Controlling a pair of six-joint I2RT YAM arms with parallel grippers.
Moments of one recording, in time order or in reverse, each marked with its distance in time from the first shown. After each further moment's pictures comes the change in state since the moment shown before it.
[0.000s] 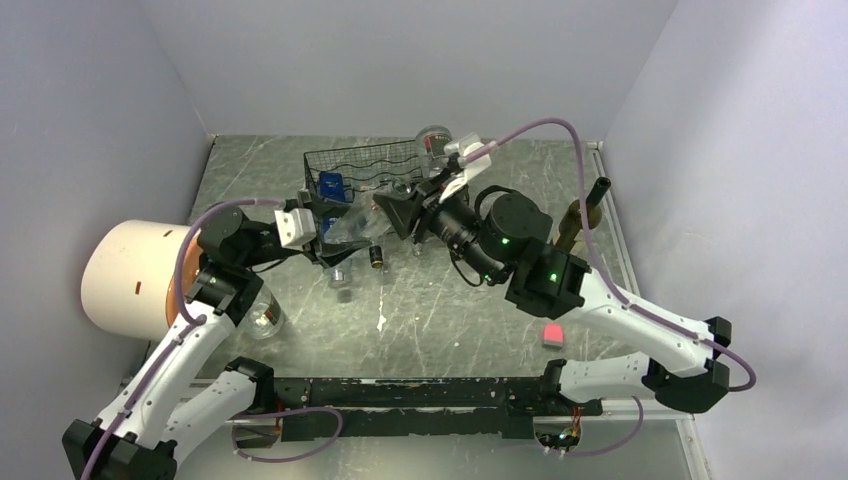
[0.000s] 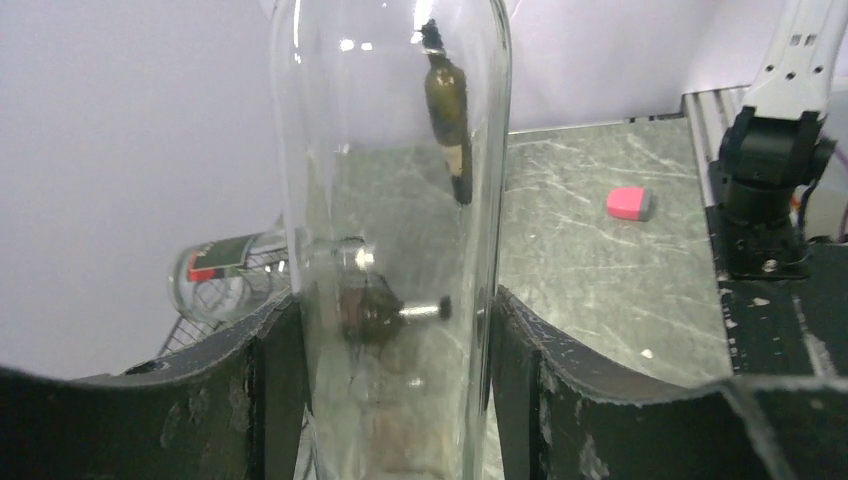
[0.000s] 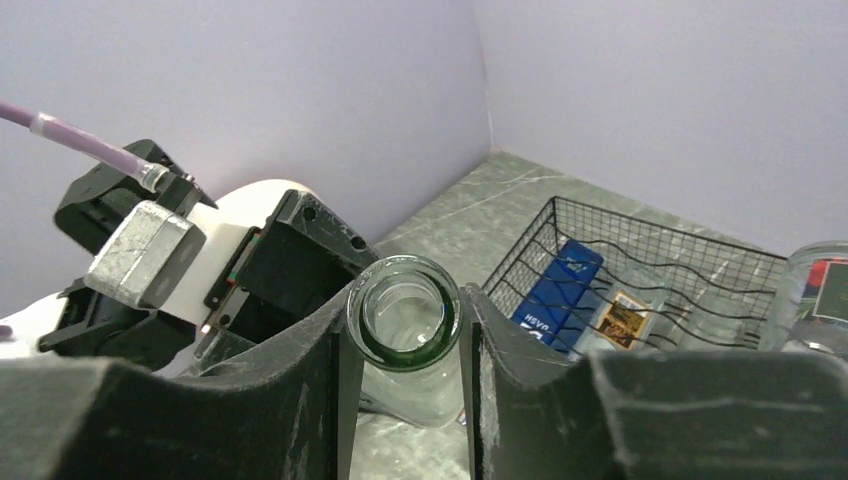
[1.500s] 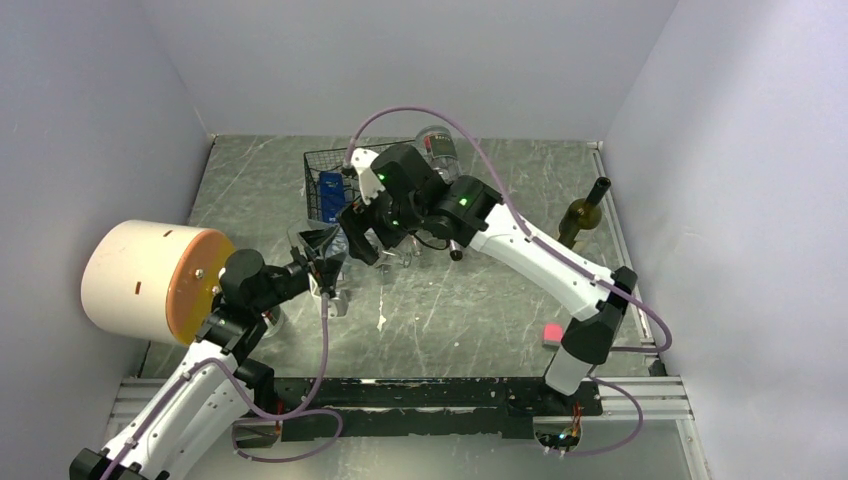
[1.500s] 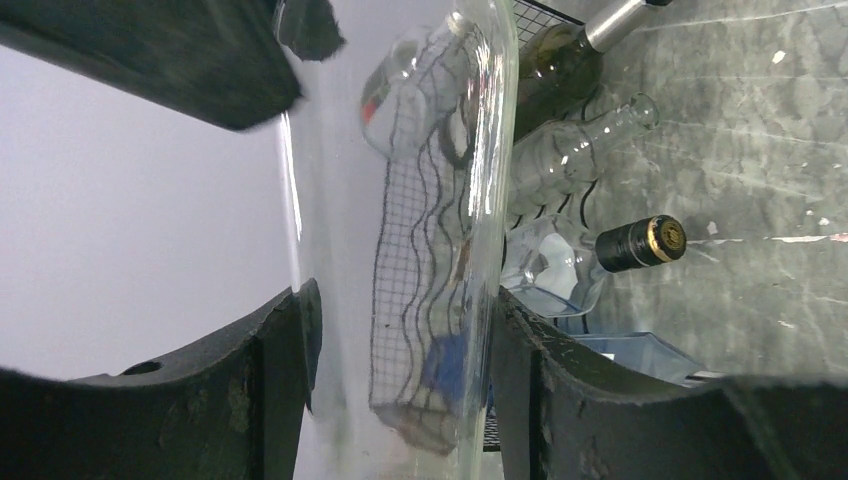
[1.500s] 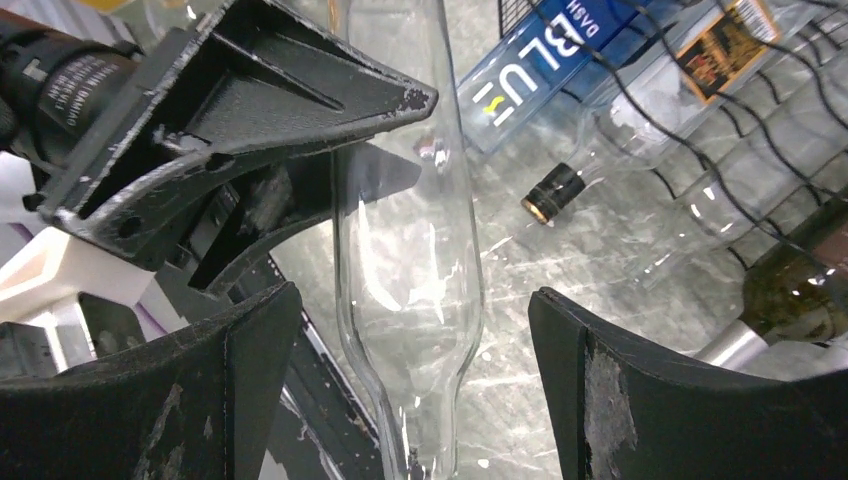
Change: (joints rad) left arm -0.035 -0.229 -0.346 -0.161 -0.376 1.052; right arm -0.179 0.500 0.517 -0.840 -0.433 -0.068
